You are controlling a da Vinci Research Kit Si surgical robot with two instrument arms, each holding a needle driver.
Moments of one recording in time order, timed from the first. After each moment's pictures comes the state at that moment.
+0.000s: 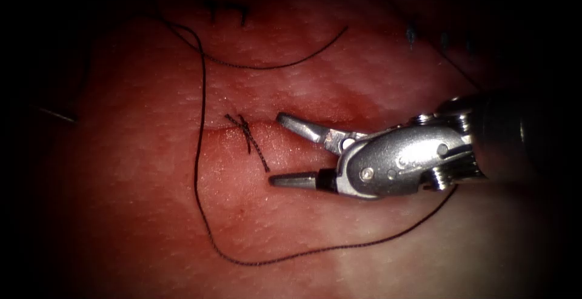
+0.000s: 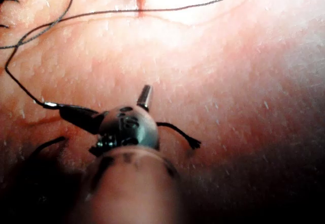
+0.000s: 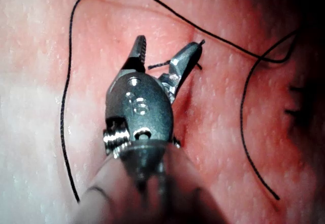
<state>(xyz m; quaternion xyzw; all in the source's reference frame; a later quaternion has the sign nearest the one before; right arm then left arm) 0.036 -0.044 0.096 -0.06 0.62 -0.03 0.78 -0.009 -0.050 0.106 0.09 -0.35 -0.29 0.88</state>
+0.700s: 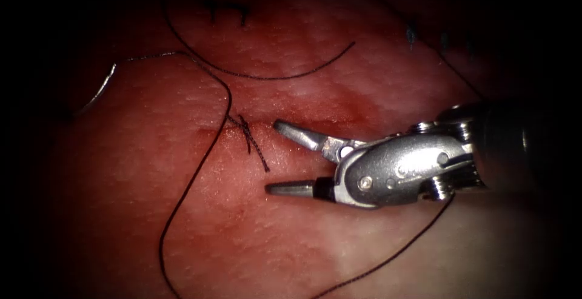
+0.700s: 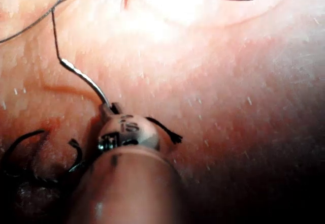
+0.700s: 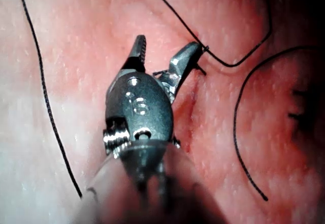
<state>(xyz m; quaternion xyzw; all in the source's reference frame) 0.036 -0.044 0.095 -0.06 0.62 -0.03 0.78 -0.008 -0.052 0.105 0.13 -0.33 -0.29 0.89</state>
